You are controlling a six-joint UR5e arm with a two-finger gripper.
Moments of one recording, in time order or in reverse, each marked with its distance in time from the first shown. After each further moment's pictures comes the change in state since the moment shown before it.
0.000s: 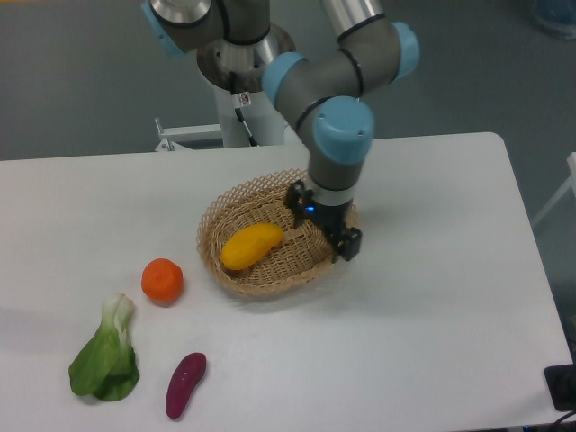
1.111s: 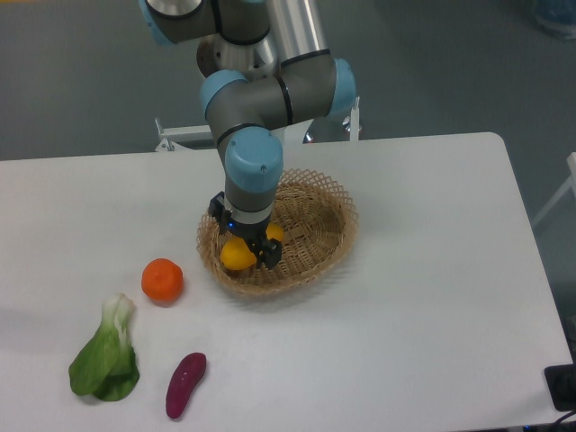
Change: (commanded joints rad) arm -0.128 -0.081 -0.049 0.038 0.009 -0.204
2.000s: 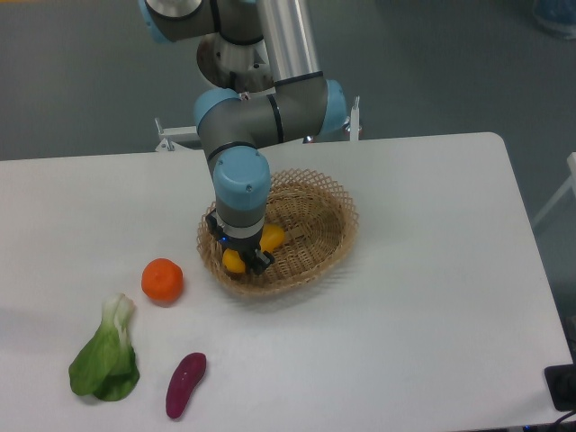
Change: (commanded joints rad) arm -0.009 -0.005 0.054 0.017 0.034 -0.003
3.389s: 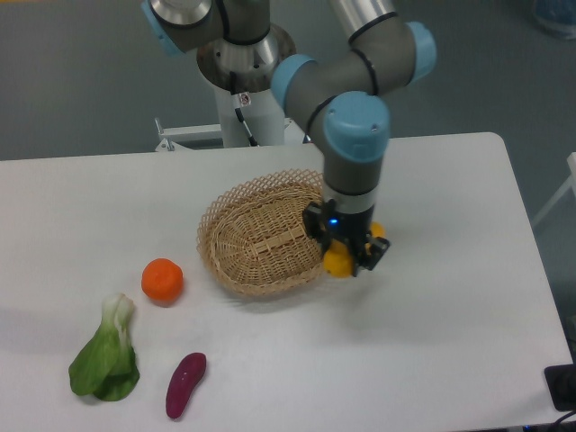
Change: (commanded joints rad) arm 0.325 0.015 0.187 -0.031 -0.002 0.225
